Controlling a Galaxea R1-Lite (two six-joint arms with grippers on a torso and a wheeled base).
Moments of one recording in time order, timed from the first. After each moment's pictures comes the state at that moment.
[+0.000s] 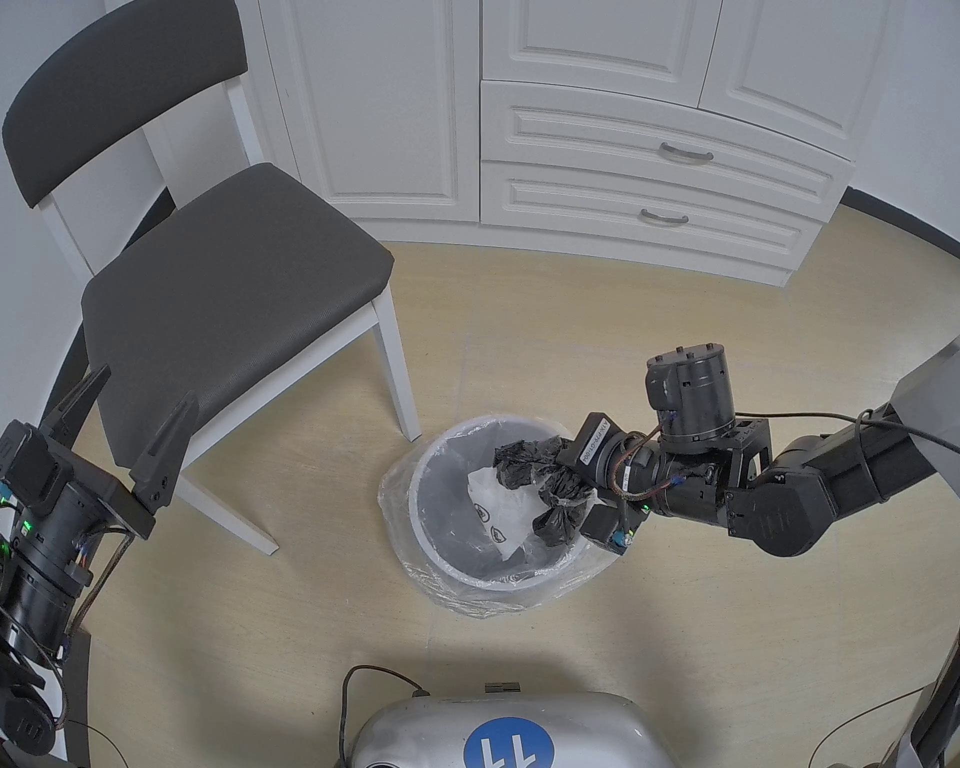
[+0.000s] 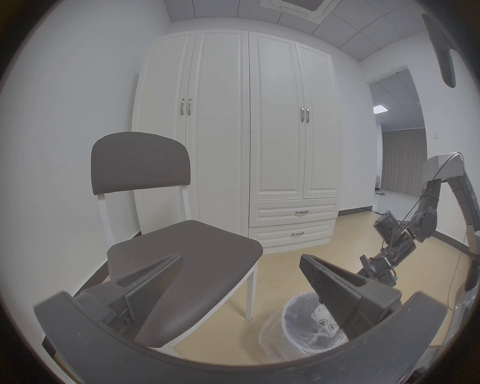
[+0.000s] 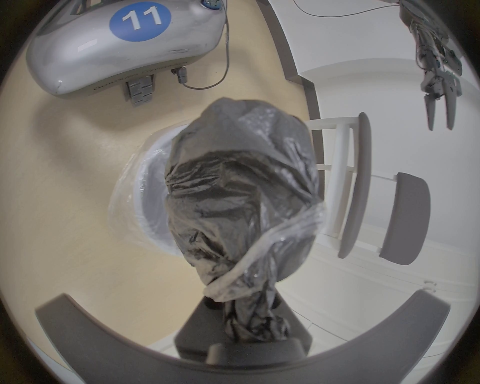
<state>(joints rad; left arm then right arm) -0.29 1.32 -0.09 -1.53 0.02 0.13 0.60 1.99 -1.06 -0.50 -0.06 -2.22</state>
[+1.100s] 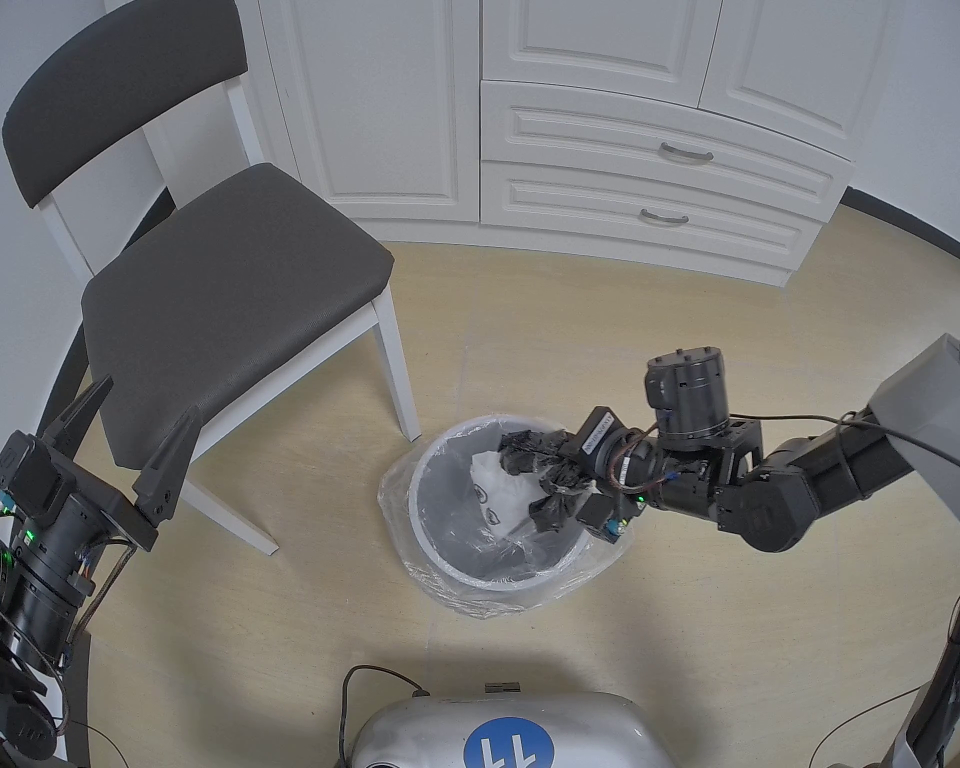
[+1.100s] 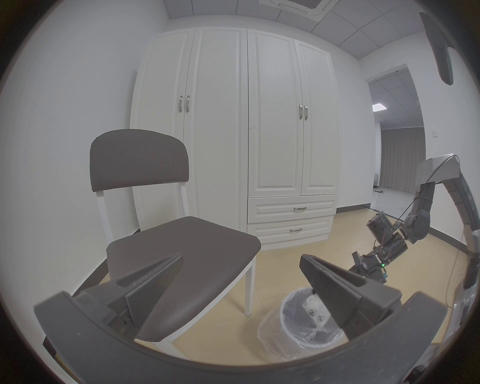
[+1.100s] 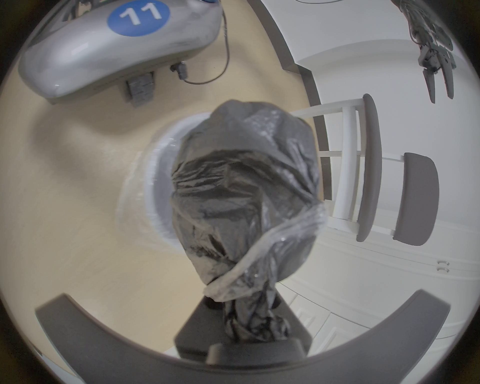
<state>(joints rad) -0.29 1.31 -0.06 -1.53 0.01 0.13 0.57 2.04 -1.08 -0.55 -0.05 -2.14</state>
